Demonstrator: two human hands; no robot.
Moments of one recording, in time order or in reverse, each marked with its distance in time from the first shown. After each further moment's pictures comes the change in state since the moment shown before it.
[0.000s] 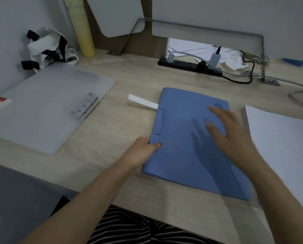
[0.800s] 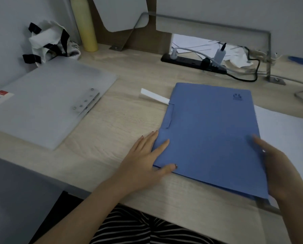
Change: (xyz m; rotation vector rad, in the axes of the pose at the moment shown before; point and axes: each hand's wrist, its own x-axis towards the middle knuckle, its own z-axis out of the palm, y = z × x) left_hand -0.013 -0.042 0.007 0.838 0.069 0.523; right_hand -0.034 0.048 -0.028 1.176 -0.146 0.749
